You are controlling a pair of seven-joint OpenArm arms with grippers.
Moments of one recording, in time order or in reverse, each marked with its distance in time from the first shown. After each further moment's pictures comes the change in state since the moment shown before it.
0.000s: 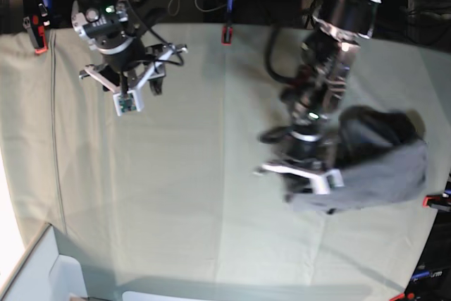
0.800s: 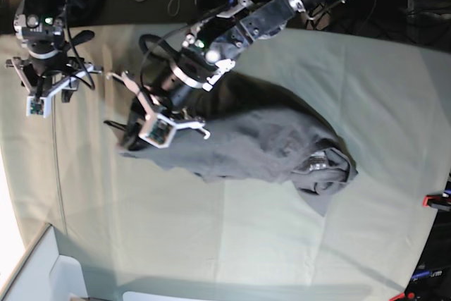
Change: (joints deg) left arm -0.7 2.0 38.2 10.5 15.9 -1.3 1.4; right arm -1.2 -0.2 23.9 0.0 0.1 0.0 0.6
